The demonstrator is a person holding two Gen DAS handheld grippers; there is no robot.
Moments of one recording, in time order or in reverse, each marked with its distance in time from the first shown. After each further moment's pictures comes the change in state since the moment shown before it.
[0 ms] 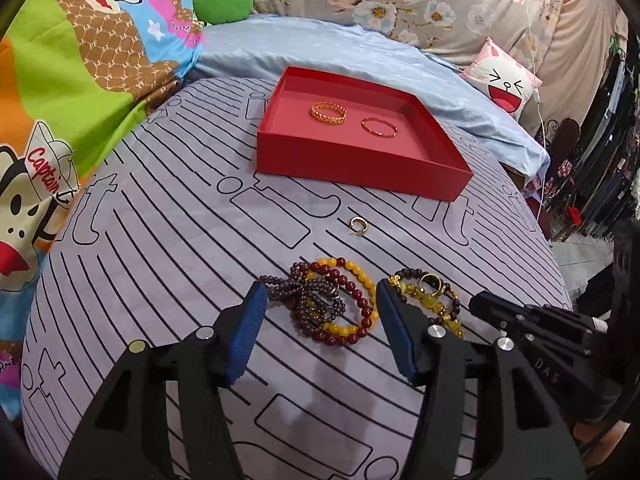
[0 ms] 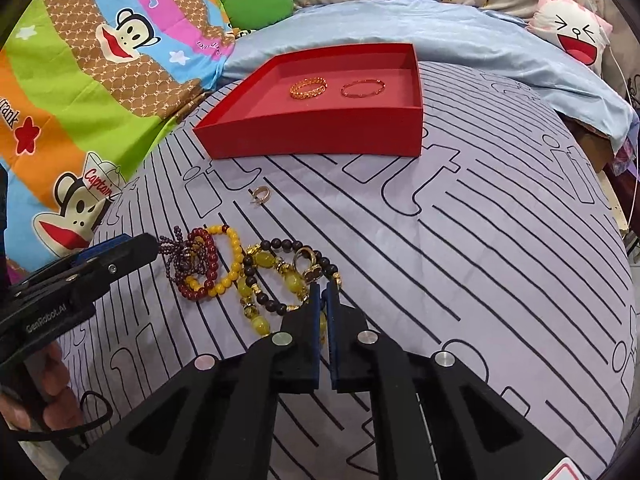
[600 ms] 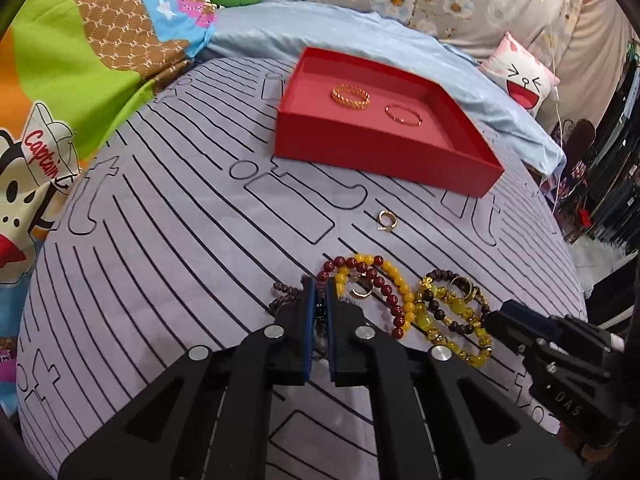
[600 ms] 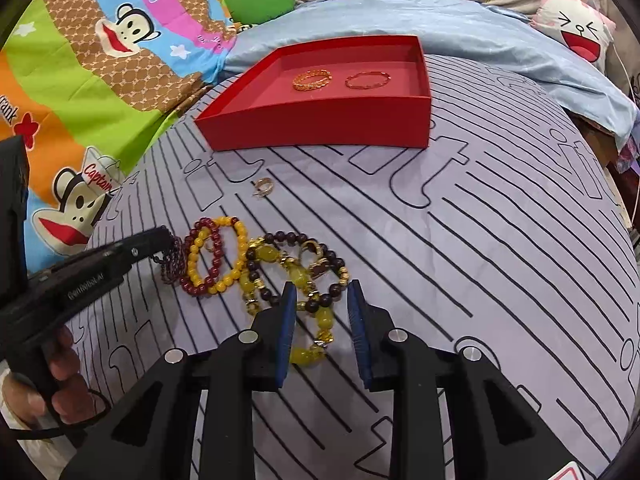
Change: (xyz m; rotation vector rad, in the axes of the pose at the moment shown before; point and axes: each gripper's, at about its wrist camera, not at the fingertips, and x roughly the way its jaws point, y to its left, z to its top) left arm 0.020 0.019 0.004 -0.045 0.046 0.028; right arm 0.005 0.007 -0.001 -0.022 0.010 0.023
